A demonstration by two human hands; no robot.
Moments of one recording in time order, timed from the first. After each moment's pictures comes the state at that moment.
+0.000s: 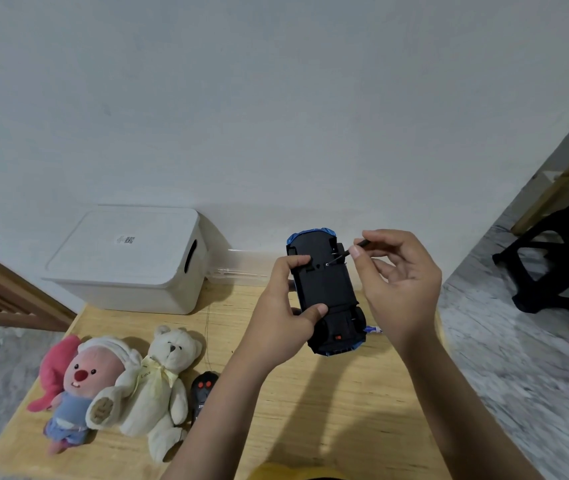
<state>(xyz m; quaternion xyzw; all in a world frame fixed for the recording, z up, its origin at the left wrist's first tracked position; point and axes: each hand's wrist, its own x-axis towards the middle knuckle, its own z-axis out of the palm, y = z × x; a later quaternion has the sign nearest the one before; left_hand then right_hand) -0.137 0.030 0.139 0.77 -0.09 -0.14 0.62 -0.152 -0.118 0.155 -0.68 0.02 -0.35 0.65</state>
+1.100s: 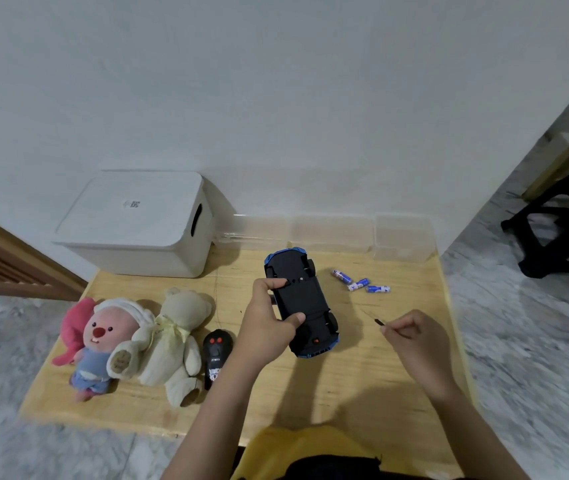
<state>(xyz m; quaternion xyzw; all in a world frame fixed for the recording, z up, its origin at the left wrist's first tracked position) -0.172 0.063 0.074 0.80 0.03 -0.16 0.58 -0.236 -0.168 -0.005 -0.81 0.29 -0.11 0.50</state>
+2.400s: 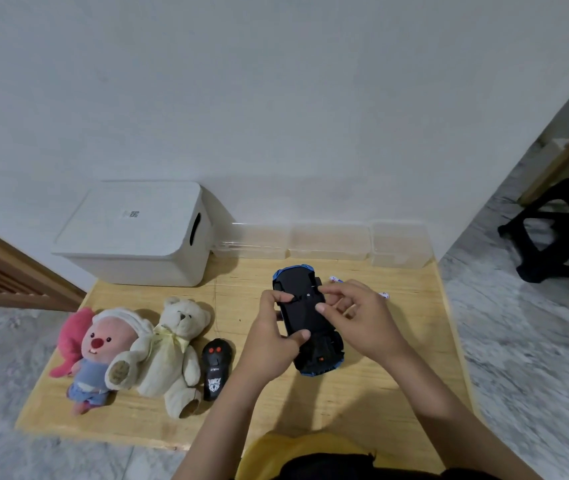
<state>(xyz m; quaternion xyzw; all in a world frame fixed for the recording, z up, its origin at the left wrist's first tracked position) -0.180 0.062 0.065 0.79 -0.02 -0.17 0.59 -0.189 -0.112 0.048 -0.82 0.04 -0.06 0.56</state>
